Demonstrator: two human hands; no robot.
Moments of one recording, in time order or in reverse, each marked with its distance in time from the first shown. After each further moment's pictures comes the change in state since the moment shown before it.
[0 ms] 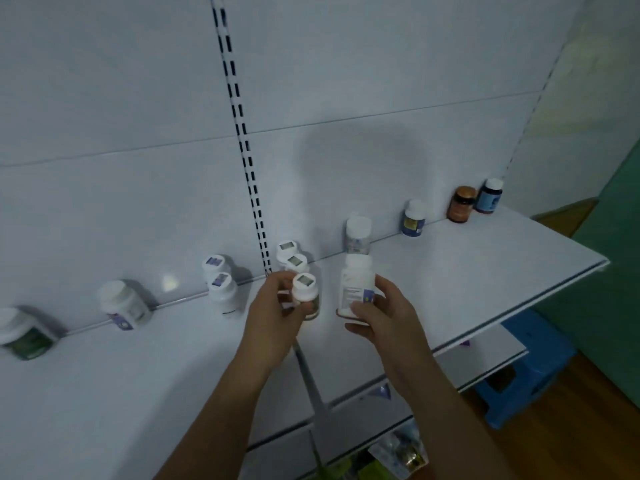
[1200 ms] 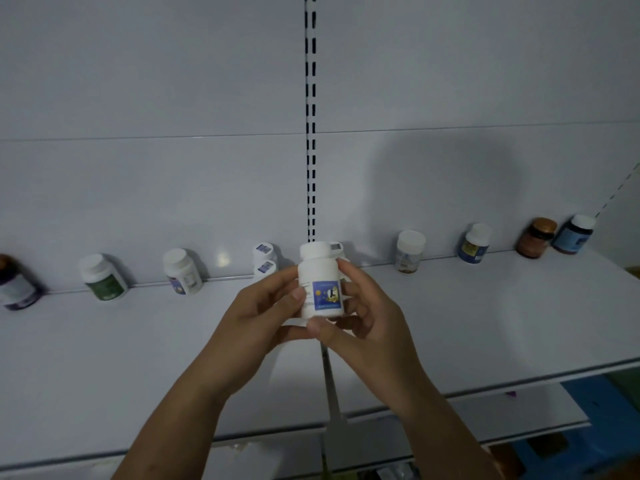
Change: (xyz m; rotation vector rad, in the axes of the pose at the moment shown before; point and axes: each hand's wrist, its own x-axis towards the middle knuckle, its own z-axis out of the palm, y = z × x) left_hand -0.057 0.076 -0.067 -0.488 -0.110 -0.130; right_hand -0.016 -0.031 0.050 -0.265 -0.453 -0.290
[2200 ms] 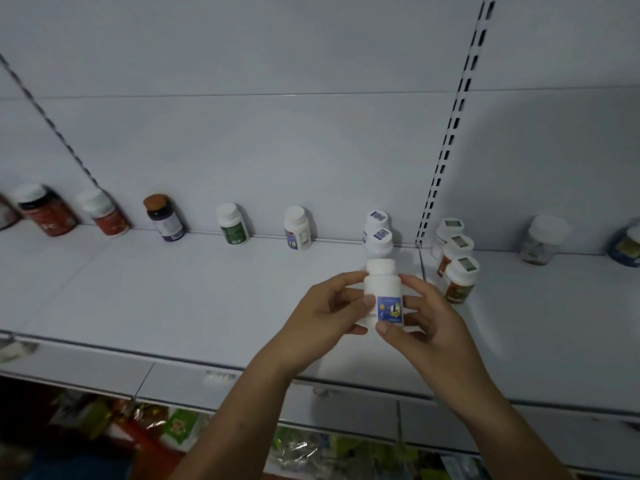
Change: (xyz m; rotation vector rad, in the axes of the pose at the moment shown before) left_hand -0.048 -0.039 -0.071 0.169 0.141 -0.108; right_hand -0.014 0.041 0.068 -0.023 -0.136 0.177
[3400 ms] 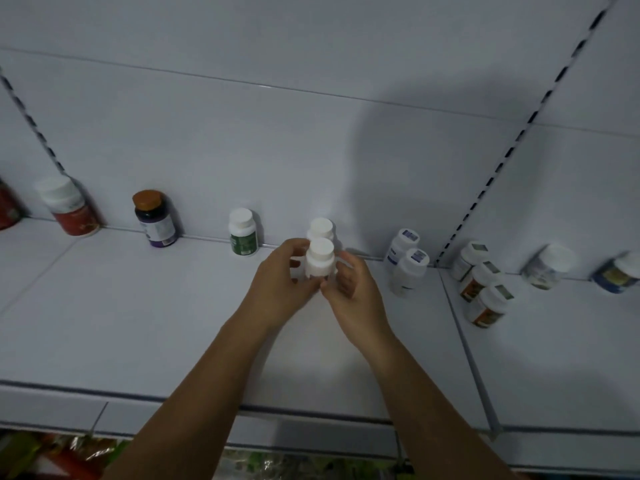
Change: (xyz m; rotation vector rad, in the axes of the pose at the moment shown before) left_hand 0.073 -0.049 -0.153 0.452 0.302 0.176; right_hand 0.118 0.015 0.161 -0.088 0.109 0.026
